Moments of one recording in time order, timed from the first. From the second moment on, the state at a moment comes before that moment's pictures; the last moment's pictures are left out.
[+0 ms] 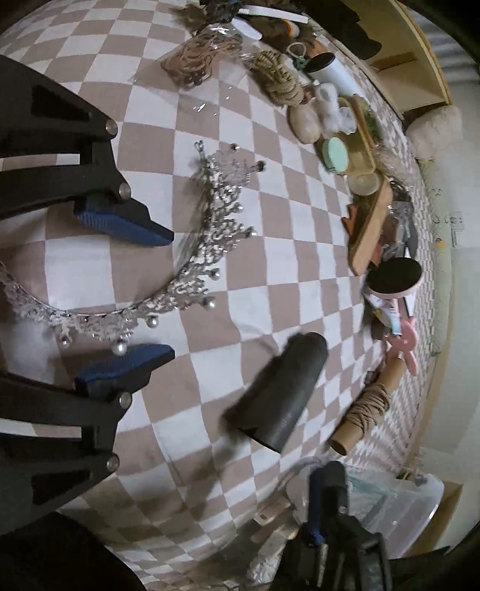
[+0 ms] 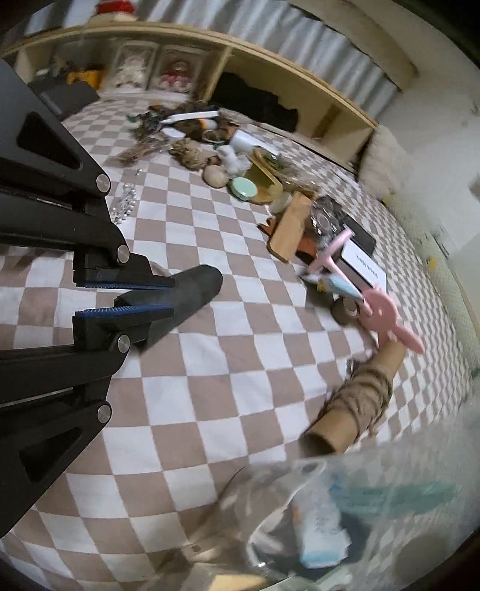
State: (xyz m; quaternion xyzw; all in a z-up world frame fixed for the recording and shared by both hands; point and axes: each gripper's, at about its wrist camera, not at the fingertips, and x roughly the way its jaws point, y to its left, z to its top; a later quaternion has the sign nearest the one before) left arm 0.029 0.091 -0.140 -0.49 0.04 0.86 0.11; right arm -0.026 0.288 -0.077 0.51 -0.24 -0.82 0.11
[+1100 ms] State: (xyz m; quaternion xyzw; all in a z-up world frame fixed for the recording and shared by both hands) left arm 0.031 0.031 -0.144 -0.49 -0.04 0.87 0.09; right arm -0.066 0.216 -0.140 0.55 0.08 -0.83 0.11
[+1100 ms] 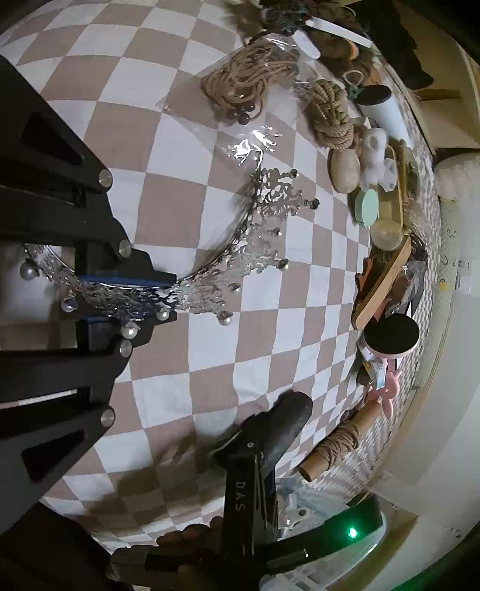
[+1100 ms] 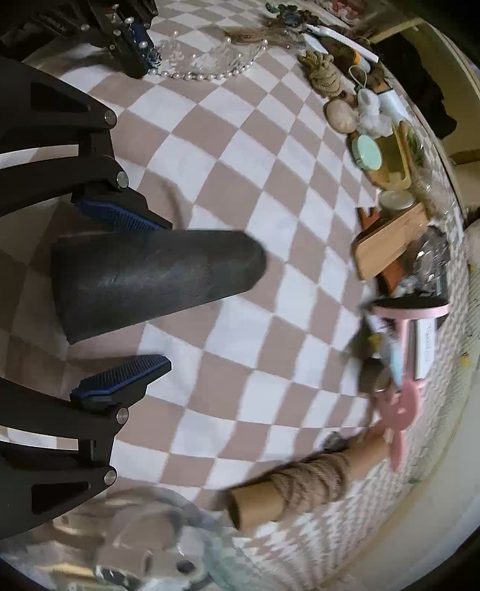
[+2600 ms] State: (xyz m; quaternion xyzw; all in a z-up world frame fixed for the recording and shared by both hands) left arm 0.072 0.031 -0.096 -0.41 -0.09 0.90 0.12; right arm -0.019 0.231 -0.106 0.55 -0.14 -0.81 0.14
